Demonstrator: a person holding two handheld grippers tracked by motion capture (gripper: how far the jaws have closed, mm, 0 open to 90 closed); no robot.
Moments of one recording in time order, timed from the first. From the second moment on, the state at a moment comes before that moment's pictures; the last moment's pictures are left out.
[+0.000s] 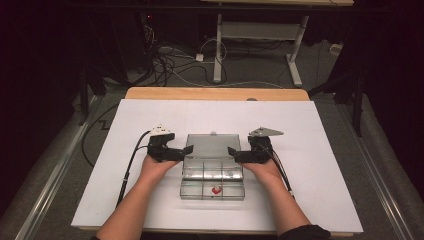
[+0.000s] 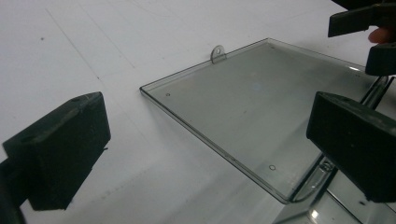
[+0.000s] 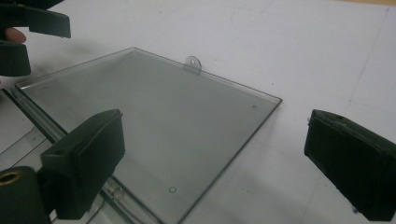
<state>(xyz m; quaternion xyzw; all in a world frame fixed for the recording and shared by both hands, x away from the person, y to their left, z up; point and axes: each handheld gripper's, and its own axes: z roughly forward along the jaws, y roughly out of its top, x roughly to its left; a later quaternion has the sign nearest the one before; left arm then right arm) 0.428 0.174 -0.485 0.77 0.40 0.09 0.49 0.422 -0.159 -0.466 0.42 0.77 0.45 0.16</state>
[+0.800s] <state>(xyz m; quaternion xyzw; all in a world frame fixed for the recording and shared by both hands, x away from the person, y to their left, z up) 0.427 0.166 -0.488 0.78 0.41 0.06 0.47 0.435 -0.152 -0.478 0.46 0.77 0.44 0.07</state>
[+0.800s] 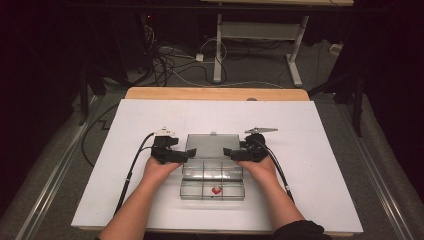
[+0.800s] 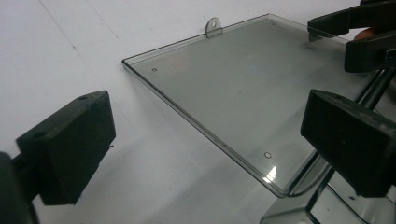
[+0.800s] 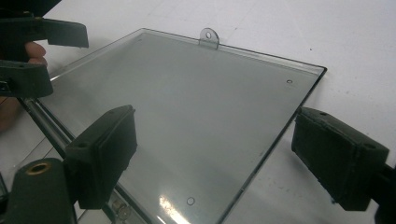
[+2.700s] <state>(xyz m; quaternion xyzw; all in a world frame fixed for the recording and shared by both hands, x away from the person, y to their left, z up) 0.418 0.161 -0.481 0.79 0.37 0.06 0.49 0.420 -0.161 -0.467 0.43 0.76 0.48 0.09</state>
